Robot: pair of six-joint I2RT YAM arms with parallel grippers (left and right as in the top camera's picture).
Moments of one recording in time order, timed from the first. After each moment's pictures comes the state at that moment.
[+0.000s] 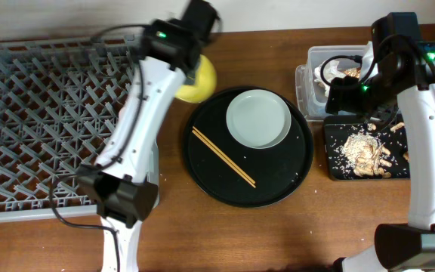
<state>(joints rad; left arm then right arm) -0.44 2.20 2.50 -1.55 -0.51 -0.32 -0.03 1.71 1.98 -1.60 -0.07 0.24</state>
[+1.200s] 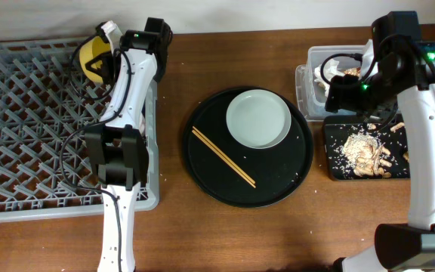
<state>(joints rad) -0.18 2.57 2.50 -1.38 -1.28 -0.76 -0.03 1.71 1.98 -1.59 -0.07 0.24</state>
